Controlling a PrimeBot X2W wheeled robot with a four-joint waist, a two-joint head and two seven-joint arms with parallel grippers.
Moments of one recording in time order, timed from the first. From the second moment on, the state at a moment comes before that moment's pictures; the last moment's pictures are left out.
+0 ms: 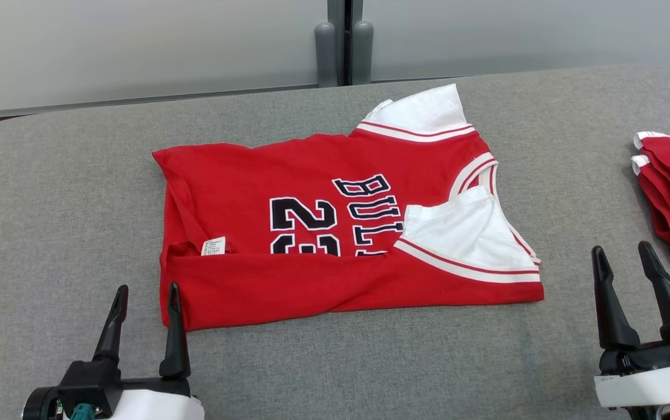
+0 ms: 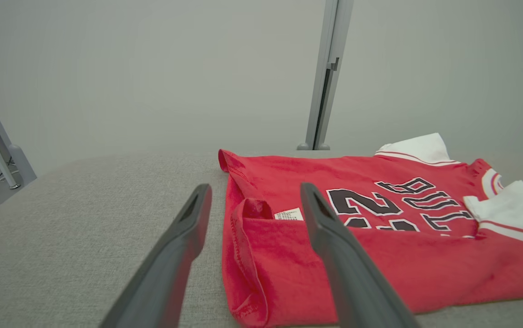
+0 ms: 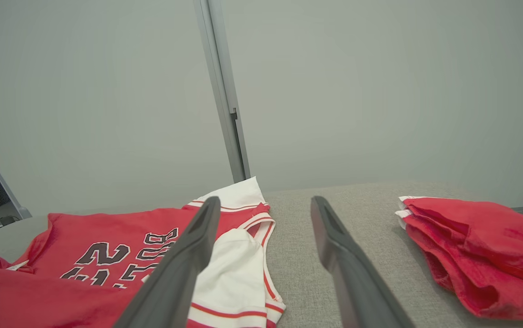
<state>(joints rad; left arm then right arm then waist) 0.06 0.06 -0.06 0.06 -0.17 0.07 -0.26 0.01 -0.27 0.10 0.01 0.41 0.13 -0.24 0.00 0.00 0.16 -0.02</state>
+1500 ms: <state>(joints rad) -0.02 0.08 -0.10 0.29 -0.40 0.00 -0.17 -0.12 -0.33 0.40 0.42 0.75 0.13 -0.26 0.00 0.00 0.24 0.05</state>
